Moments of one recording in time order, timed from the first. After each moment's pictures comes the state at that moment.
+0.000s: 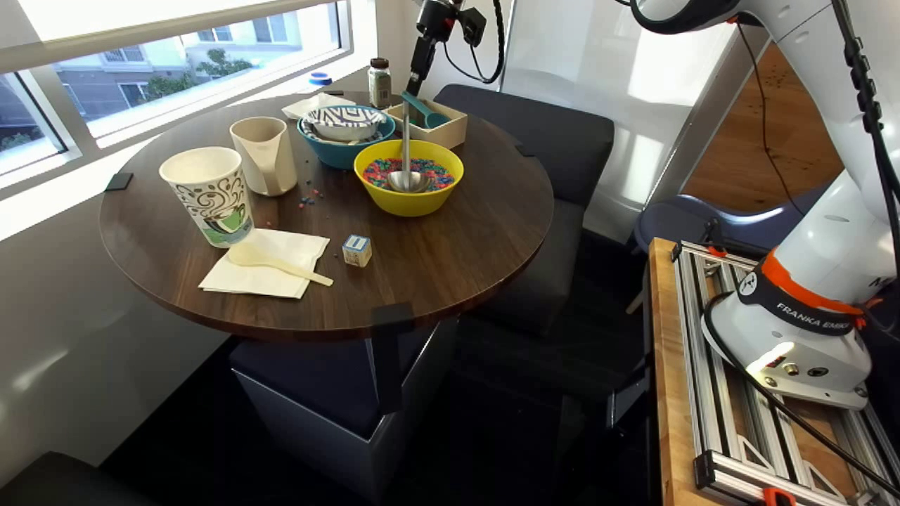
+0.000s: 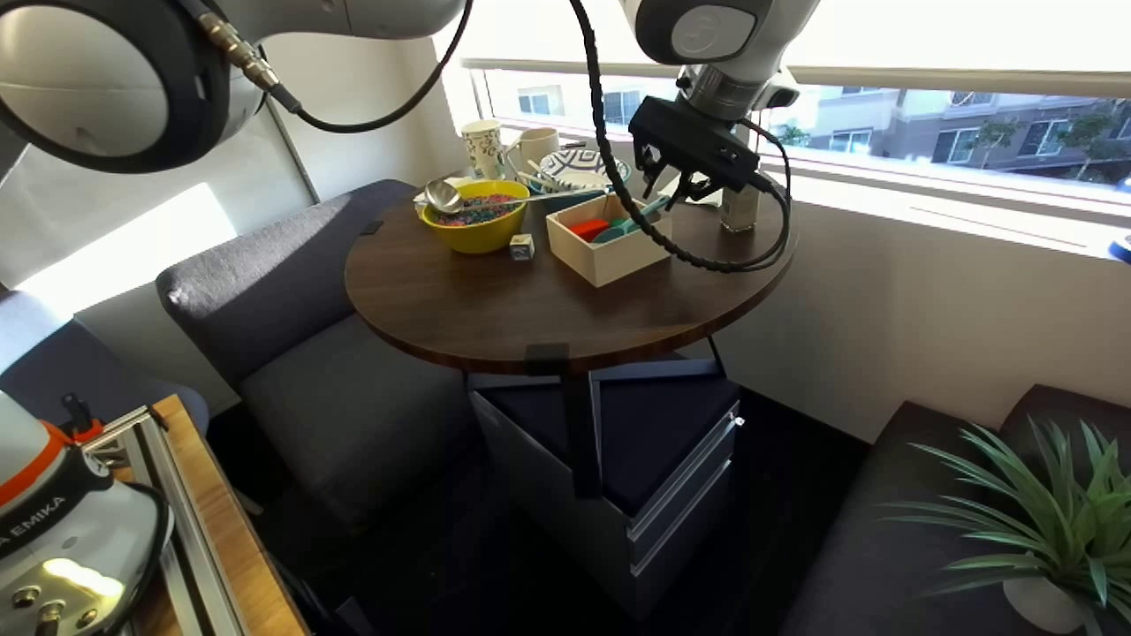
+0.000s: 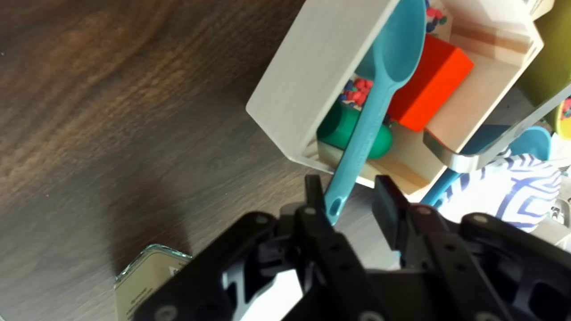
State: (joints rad) arm -0.46 0.97 -0.04 -0.81 0.54 1.63 -0.84
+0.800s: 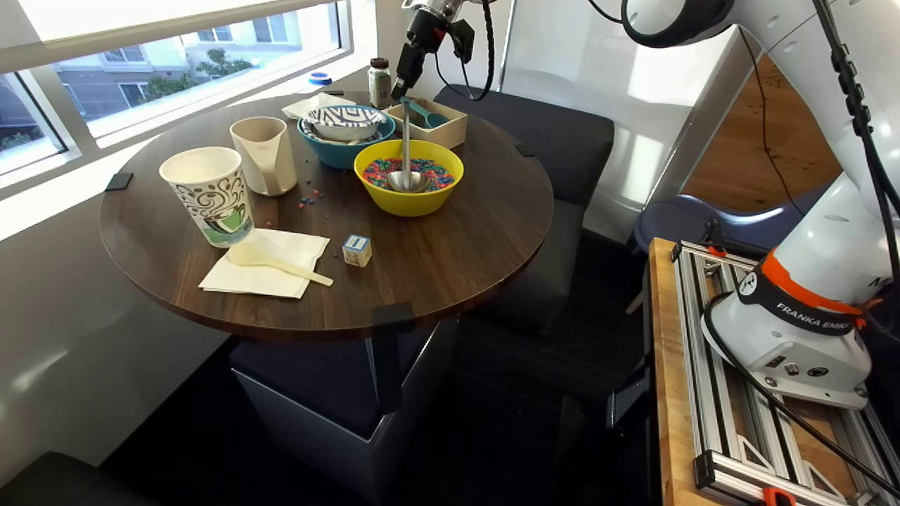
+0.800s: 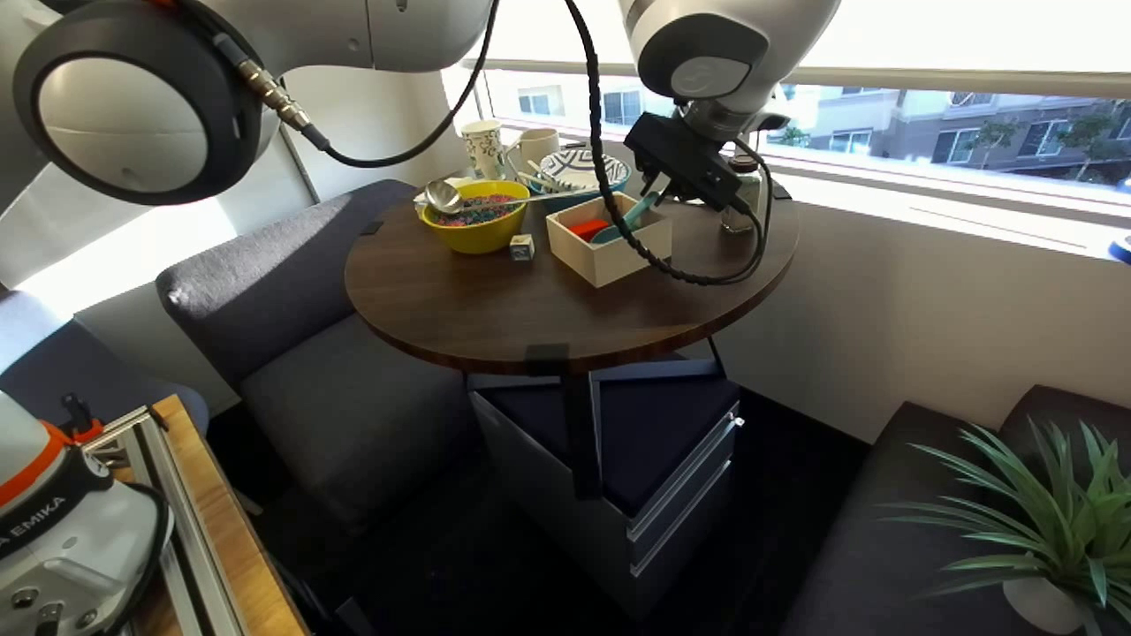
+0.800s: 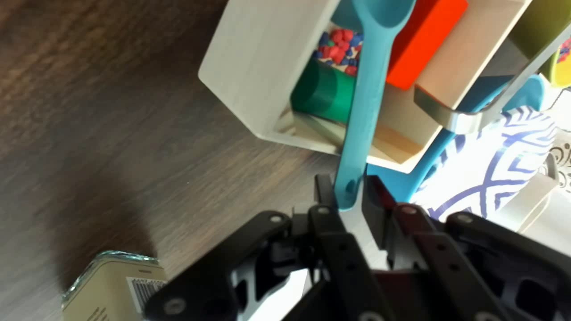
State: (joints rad) arm -0.47 1.02 0.00 -0.78 0.64 1.65 -0.79
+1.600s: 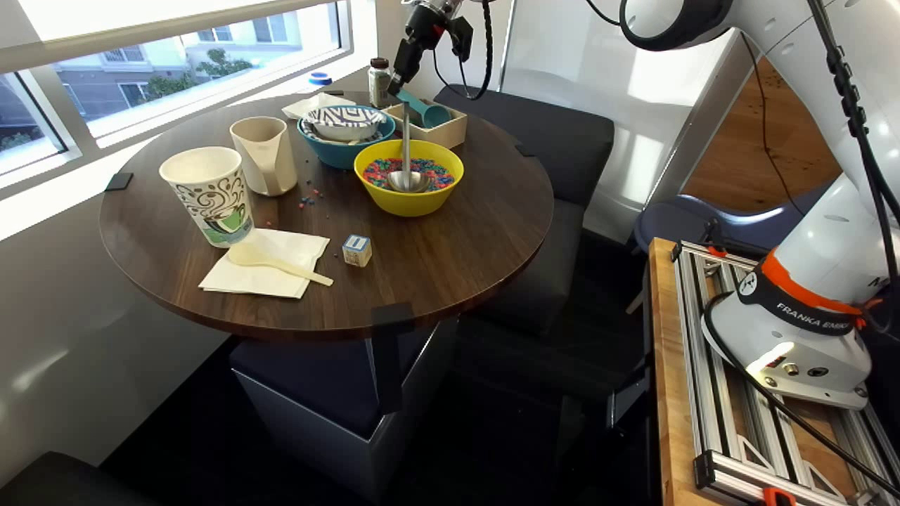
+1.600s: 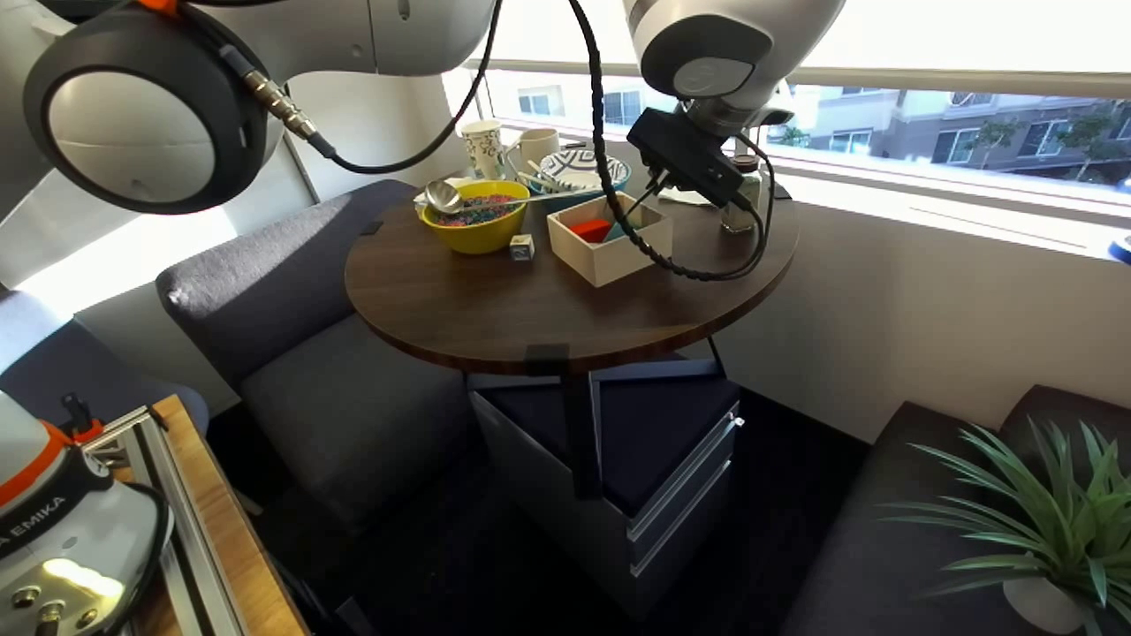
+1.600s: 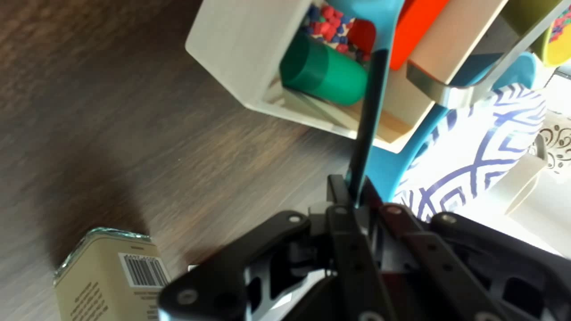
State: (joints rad) arm -0.48 1.04 0.01 -0.74 0.67 1.65 -0.78
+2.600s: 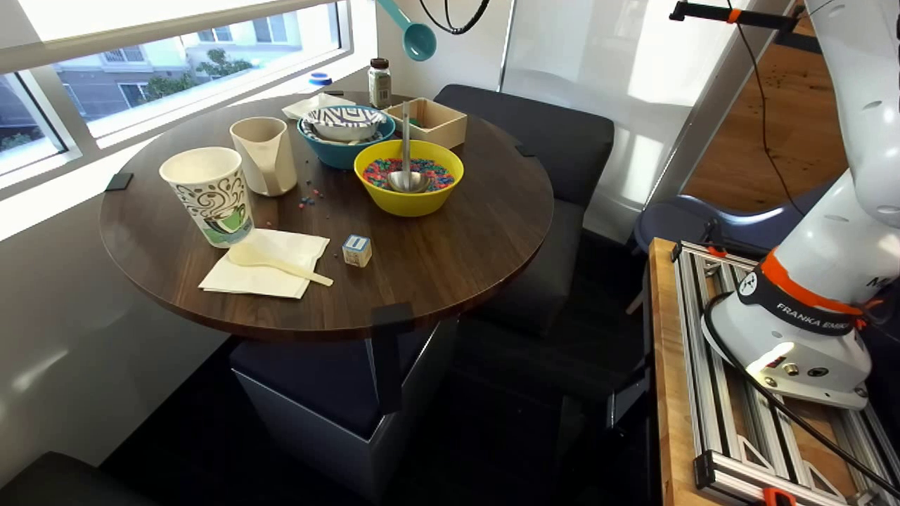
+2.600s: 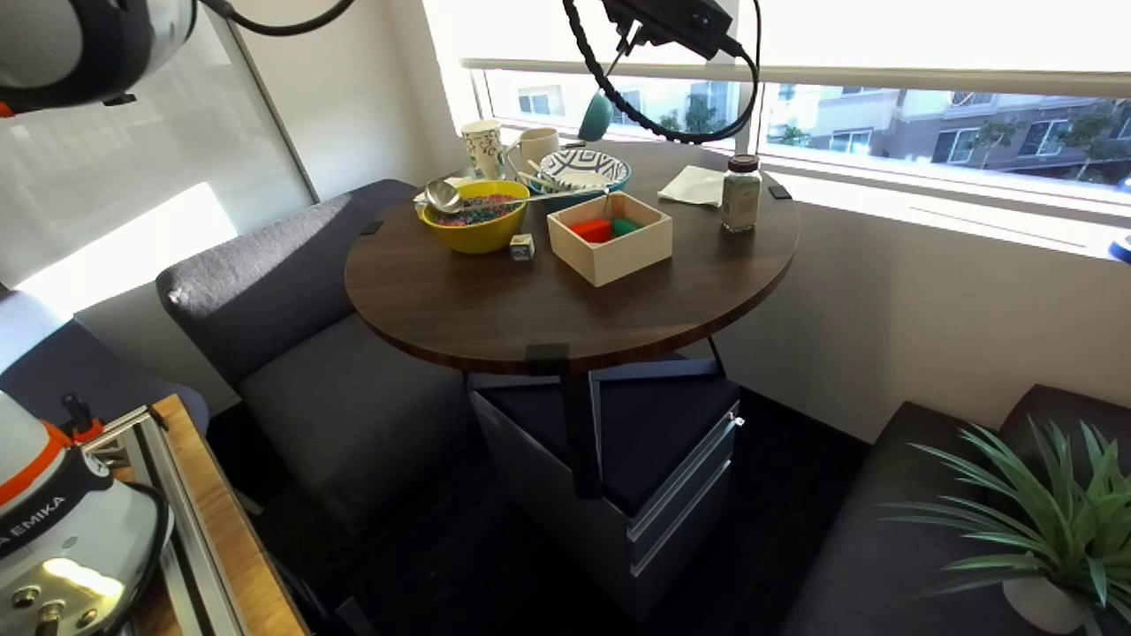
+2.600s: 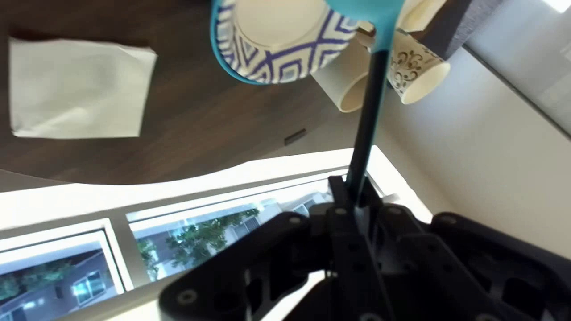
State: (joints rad) arm -0.51 0.79 0.12 -0.84 0.79 1.61 -0.92
